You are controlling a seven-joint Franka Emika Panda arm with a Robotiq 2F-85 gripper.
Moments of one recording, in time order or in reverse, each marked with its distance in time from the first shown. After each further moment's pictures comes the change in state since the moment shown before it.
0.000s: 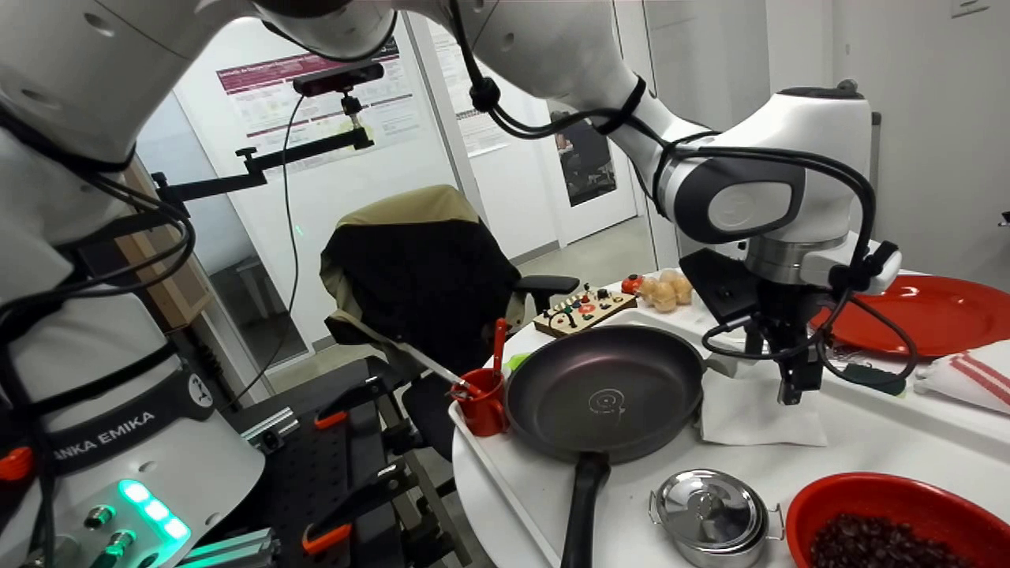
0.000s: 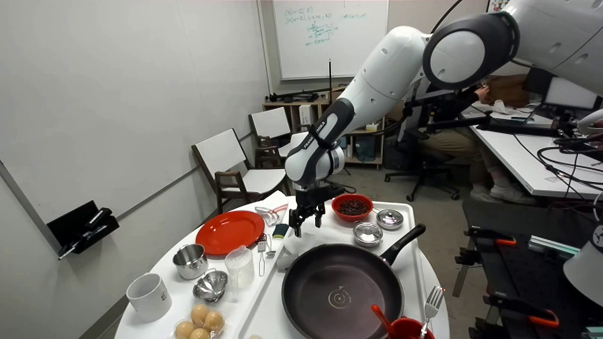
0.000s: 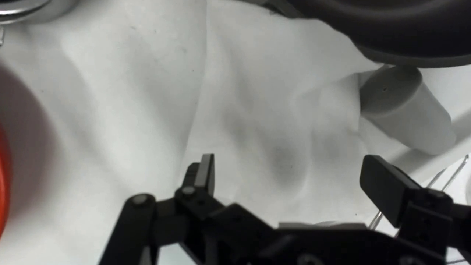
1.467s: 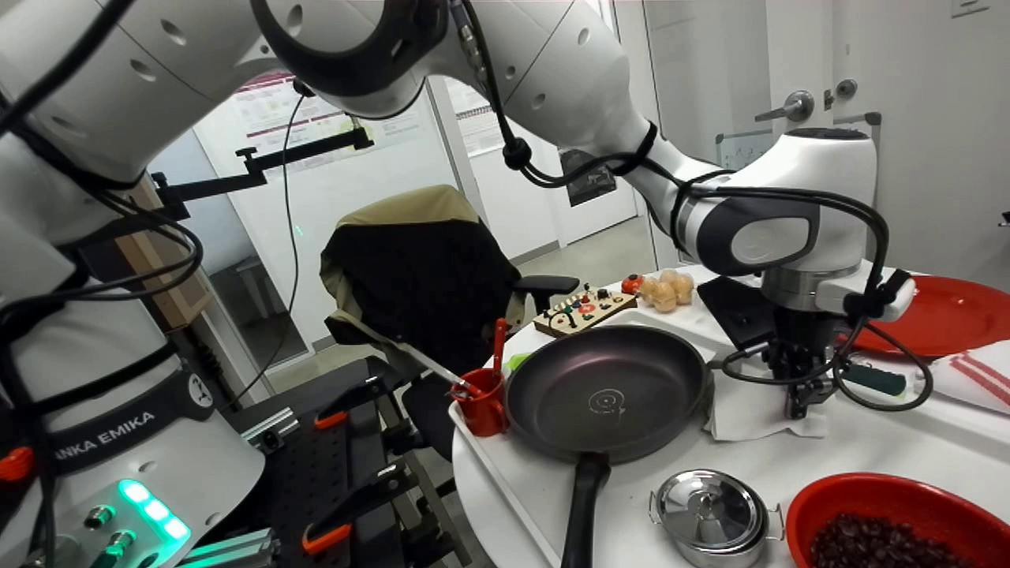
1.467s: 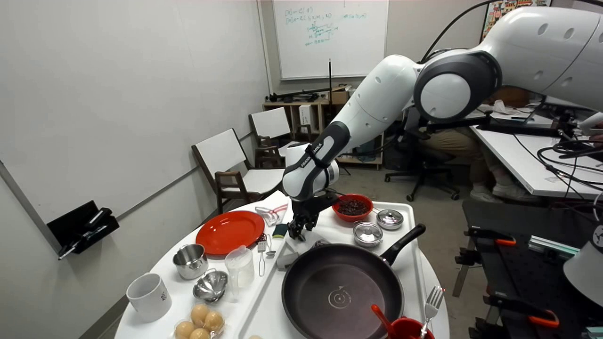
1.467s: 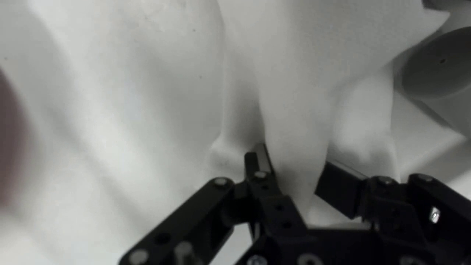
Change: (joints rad) arm 0.020 0.158 -0.027 0.189 -0.046 -0.007 0.075
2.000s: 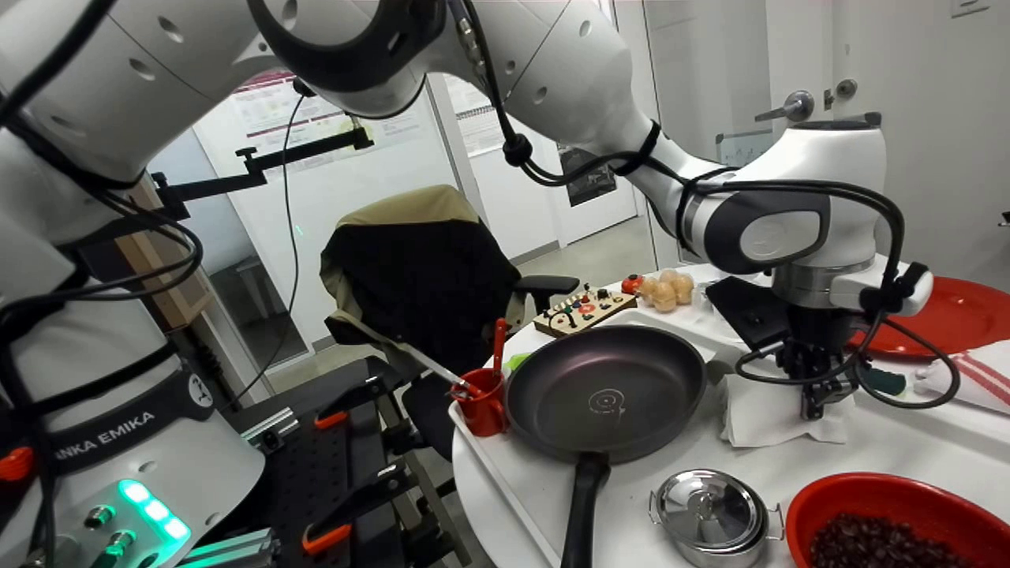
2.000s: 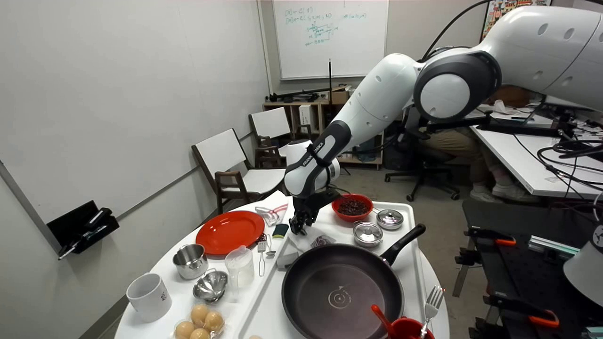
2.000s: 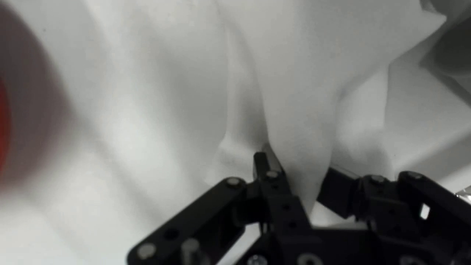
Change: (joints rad) arm -0.001 -0.005 -0.022 0.003 -0.027 0.019 -0.001
